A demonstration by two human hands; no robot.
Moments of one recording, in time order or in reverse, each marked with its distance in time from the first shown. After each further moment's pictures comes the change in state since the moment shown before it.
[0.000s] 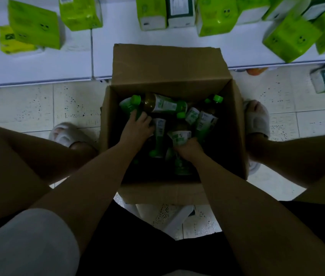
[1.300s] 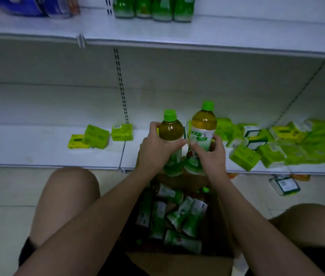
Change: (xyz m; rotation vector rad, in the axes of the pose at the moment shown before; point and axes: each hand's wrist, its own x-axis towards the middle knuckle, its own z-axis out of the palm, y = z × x) left_hand -0.138 -0.046 -0.210 -1.508 1.054 -0.416; right_hand -0.314 -0.159 -0.142 0.666 0.581 -0.981
